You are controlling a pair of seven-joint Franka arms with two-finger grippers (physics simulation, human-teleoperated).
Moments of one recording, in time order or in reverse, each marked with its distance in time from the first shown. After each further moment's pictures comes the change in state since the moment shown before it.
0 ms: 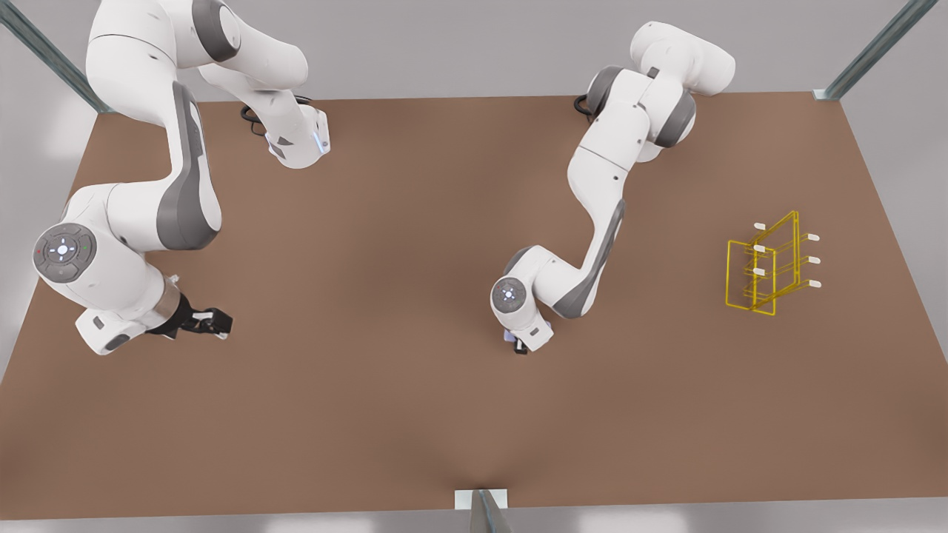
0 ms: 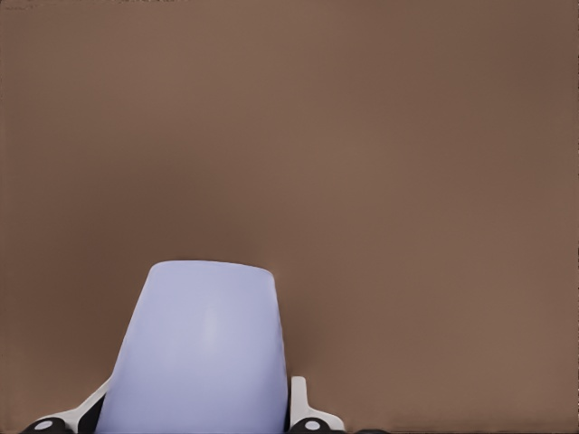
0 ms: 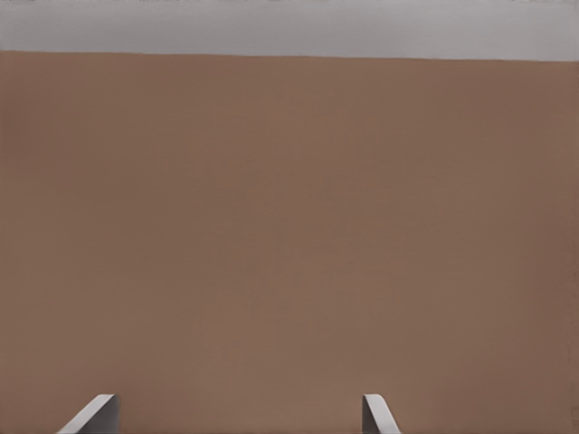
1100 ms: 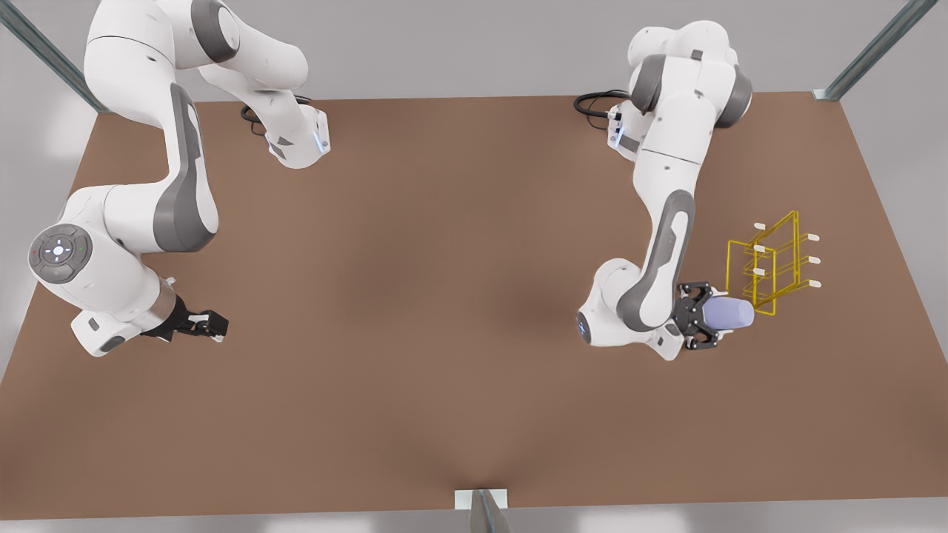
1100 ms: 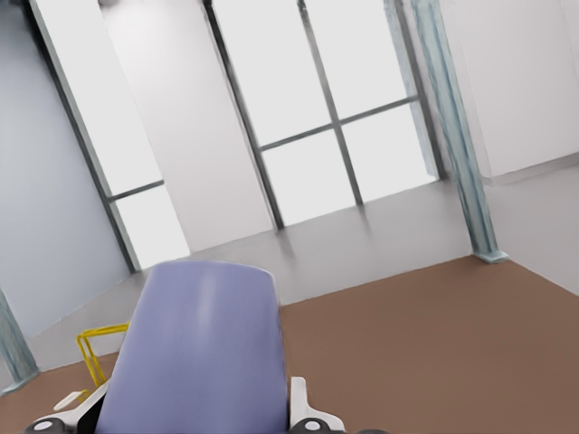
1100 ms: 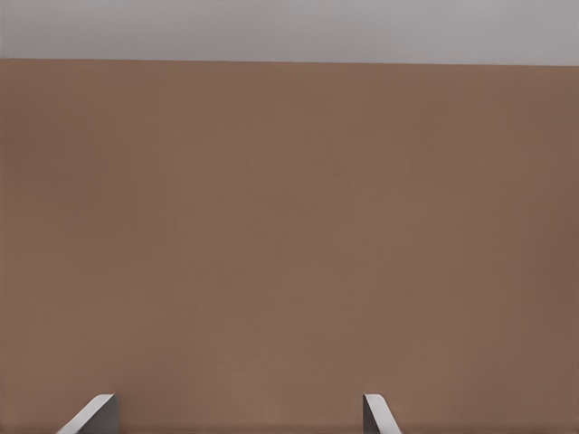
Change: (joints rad) left arm 0.248 -0.178 0.023 -0.273 1.024 -0.722 0.058; right arm -0.005 0.002 -0.002 -0.001 -0.002 0.012 -0.002
